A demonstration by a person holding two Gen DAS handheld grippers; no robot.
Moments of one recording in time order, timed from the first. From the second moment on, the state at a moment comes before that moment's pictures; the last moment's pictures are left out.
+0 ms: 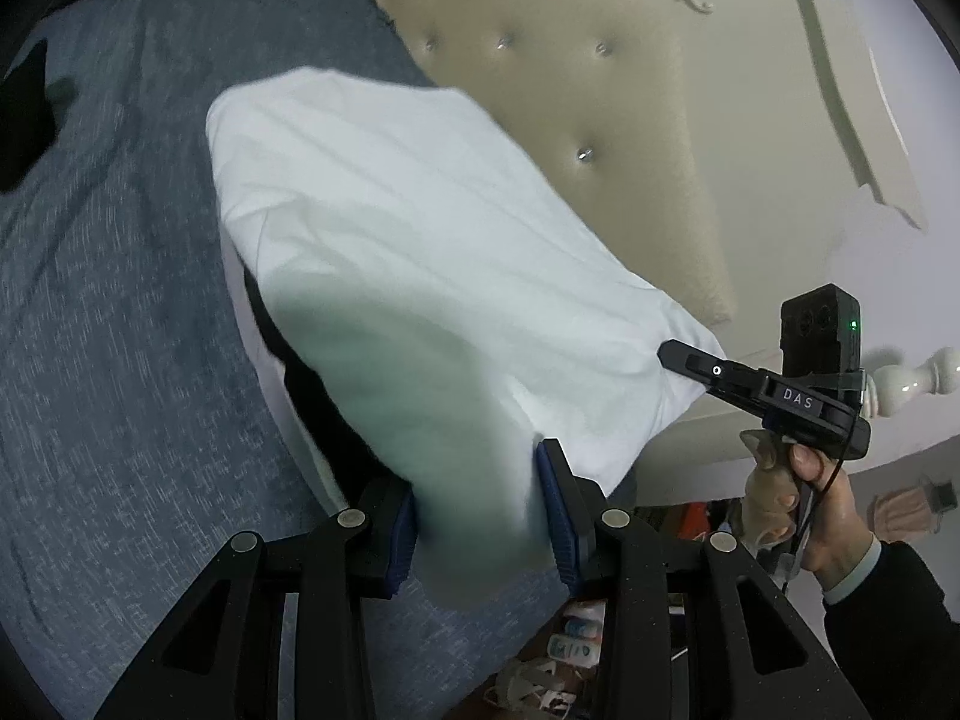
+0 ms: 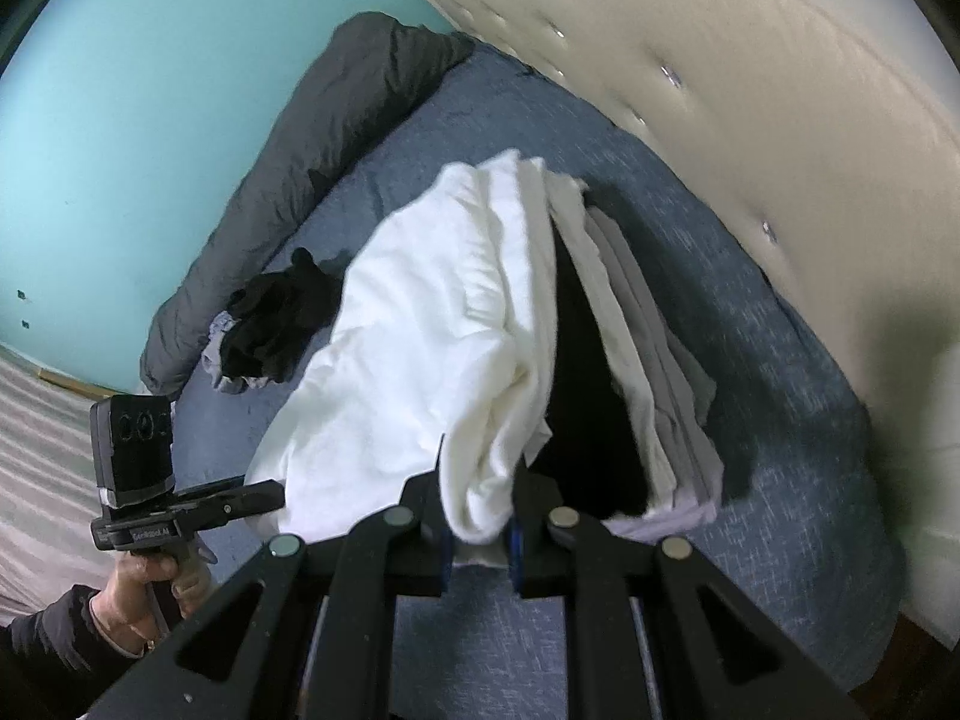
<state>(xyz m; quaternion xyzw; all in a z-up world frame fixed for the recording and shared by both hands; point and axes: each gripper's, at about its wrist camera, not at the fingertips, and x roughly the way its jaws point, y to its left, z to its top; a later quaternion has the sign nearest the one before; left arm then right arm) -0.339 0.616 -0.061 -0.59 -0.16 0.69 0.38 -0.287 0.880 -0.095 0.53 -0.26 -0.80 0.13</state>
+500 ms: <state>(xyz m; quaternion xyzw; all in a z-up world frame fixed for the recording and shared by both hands) -0.335 0.607 -0.073 -0.62 -0.14 0.68 0.38 -0.266 0.902 -0.123 0.52 -0.29 -0.80 0.08</state>
